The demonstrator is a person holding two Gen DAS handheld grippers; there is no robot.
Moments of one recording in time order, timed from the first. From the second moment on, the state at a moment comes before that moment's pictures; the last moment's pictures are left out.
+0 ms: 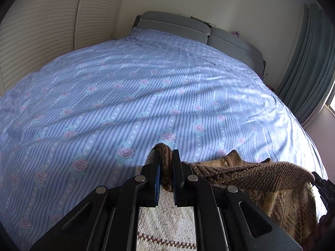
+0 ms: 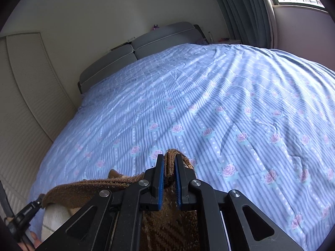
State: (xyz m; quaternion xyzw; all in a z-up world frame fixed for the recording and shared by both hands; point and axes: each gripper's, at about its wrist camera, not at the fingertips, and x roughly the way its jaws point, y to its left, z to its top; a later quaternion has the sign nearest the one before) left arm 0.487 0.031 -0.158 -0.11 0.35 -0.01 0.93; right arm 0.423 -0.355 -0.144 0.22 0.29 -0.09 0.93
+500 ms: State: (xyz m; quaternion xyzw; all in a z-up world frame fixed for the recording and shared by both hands) left arm 0.449 0.017 -0.136 -0.04 0.32 0.01 0.95; right arm 0.403 -0.350 -0.139 0.19 0.28 -0.13 0.93
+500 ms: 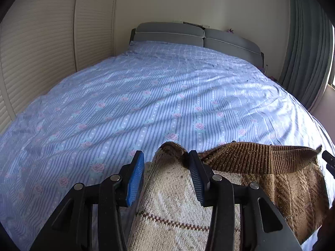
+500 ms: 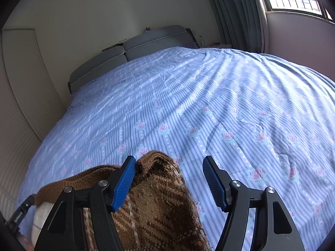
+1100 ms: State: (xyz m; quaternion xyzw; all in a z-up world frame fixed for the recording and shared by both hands) left arm 0.465 -0.043 -0.174 0.00 0.39 -0.09 0.92; right arm 0.428 -0.241 -0.162 0.04 0.37 -0.01 0.93
